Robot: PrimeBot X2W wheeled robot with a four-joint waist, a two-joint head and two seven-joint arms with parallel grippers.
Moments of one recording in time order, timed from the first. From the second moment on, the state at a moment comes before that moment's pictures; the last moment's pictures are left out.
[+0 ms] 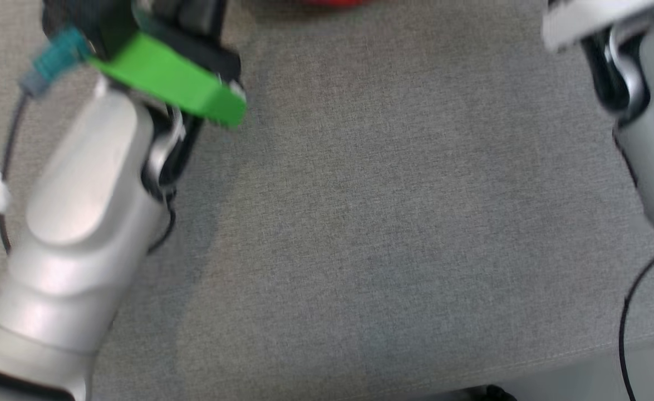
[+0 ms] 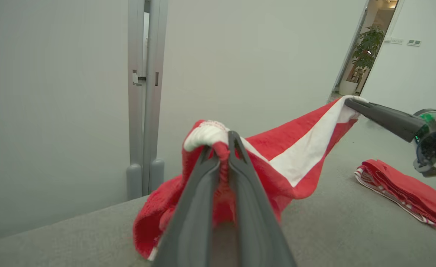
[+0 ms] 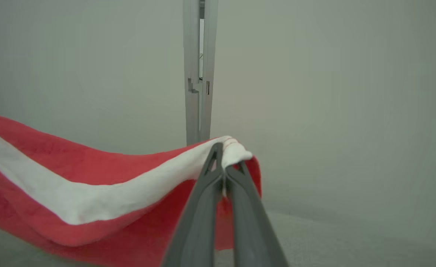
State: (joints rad) left arm -1.01 0.25 -0.58 0.38 -0.63 -0.13 -0.26; right arm -1.07 -0.36 0.37 0.48 0.43 0.13 -0.23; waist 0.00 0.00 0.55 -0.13
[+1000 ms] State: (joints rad) left arm -0.17 0.47 -0.84 0.17 -0.66 -0.13 -0.24; right arm 0.21 -0.24 -0.13 -0.37 0.61 0.13 0.74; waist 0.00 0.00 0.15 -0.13
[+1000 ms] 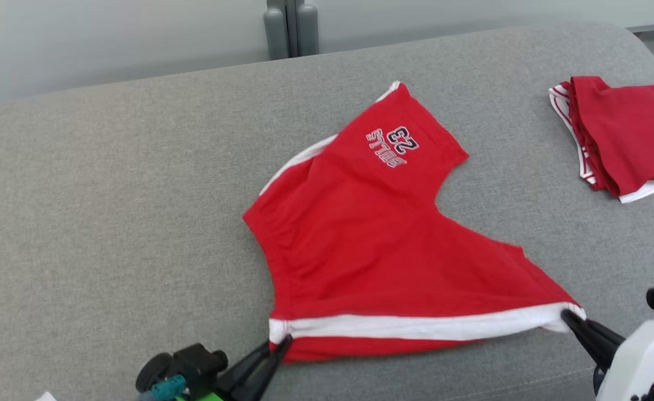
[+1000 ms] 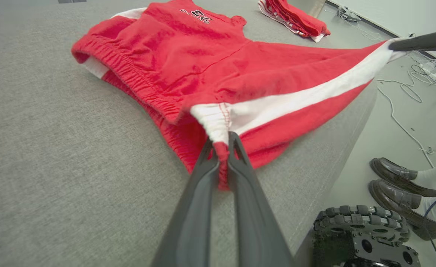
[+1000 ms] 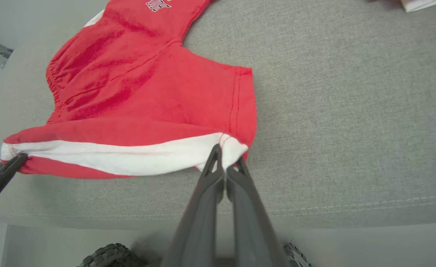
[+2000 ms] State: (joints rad) left arm -0.56 0.19 -0.73 0.46 -0.73 -0.06 -0.22; right arm -0.62 -0.42 0.16 0.23 0.50 0.13 0.44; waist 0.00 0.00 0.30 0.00
